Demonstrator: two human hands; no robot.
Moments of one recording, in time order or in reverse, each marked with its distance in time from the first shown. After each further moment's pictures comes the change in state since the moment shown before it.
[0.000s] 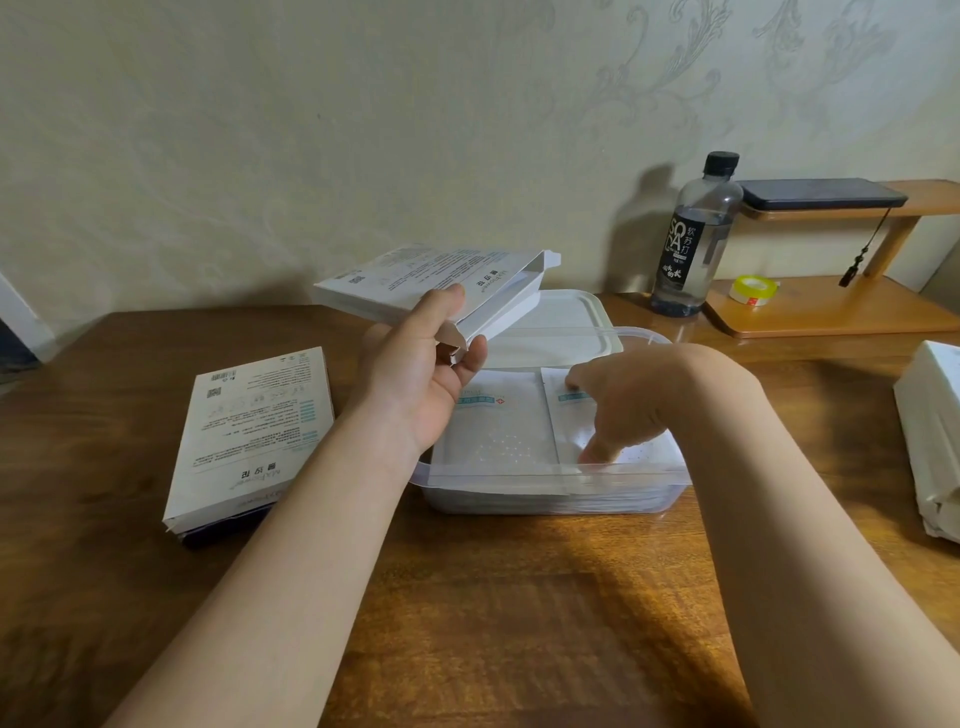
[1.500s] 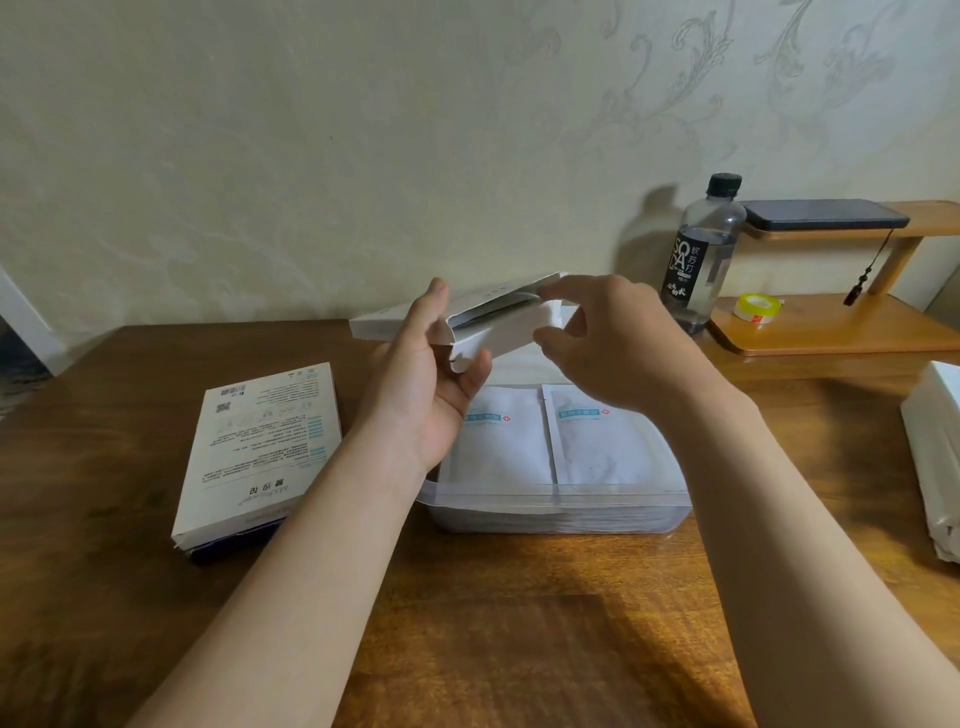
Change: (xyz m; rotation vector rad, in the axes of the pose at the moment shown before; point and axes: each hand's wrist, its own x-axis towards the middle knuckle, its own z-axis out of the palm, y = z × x) left_hand 0.004 0.002 -0.002 -0.049 -0.021 -0.047; right_hand -0.002 -0.011 -0.013 0.631 0.830 -0.170
